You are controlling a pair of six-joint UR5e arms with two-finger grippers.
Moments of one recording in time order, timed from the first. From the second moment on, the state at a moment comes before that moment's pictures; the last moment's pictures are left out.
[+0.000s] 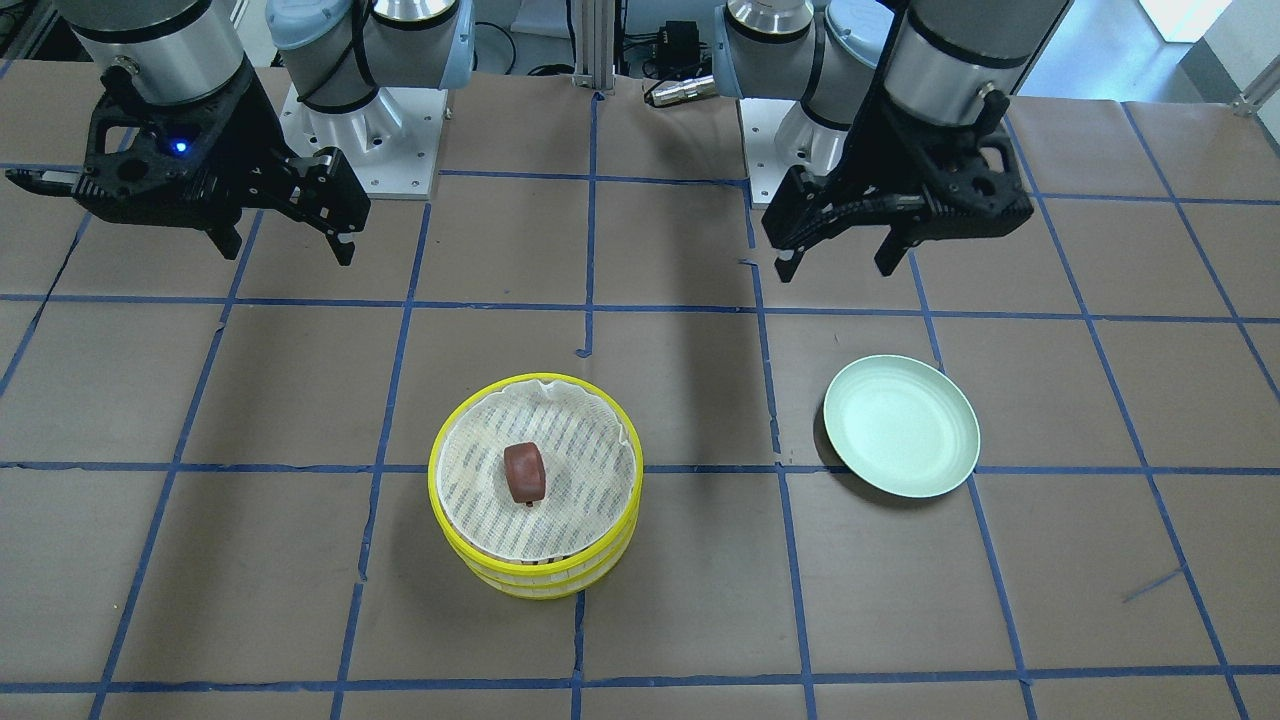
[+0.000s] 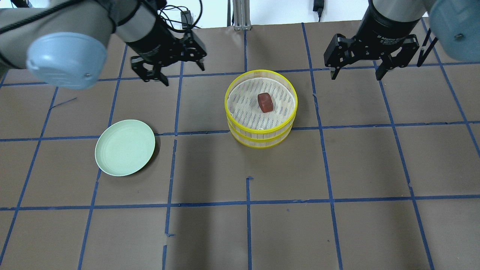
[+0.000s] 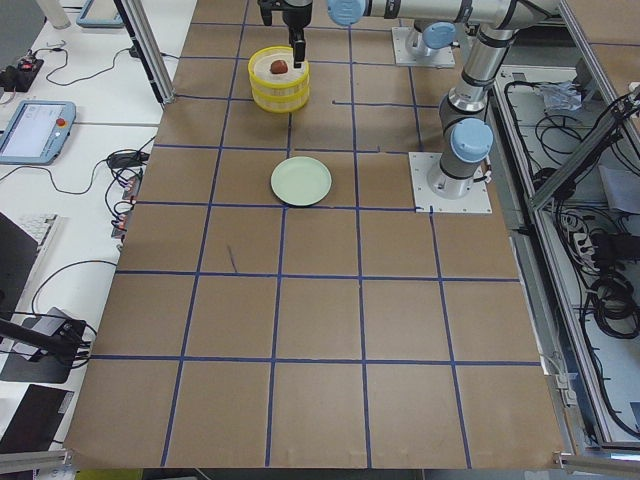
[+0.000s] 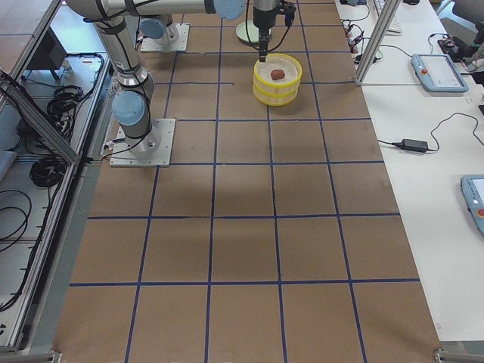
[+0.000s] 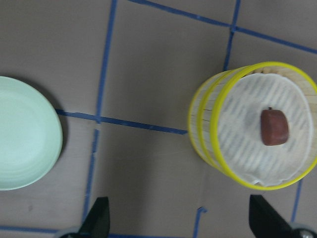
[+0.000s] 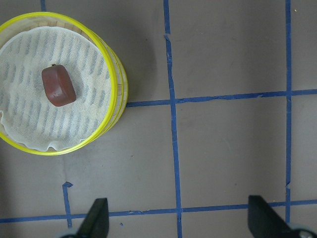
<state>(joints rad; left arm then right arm) -1.58 -1.56 -1.54 -1.55 1.51 -0.17 1.57 -1.56 1.52 -1.57 -1.55 0.06</state>
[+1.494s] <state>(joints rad) -1.65 -1.67 -1.43 -1.67 1.54 -0.02 1.59 -1.54 1.50 -1.54 -1.57 0.06</state>
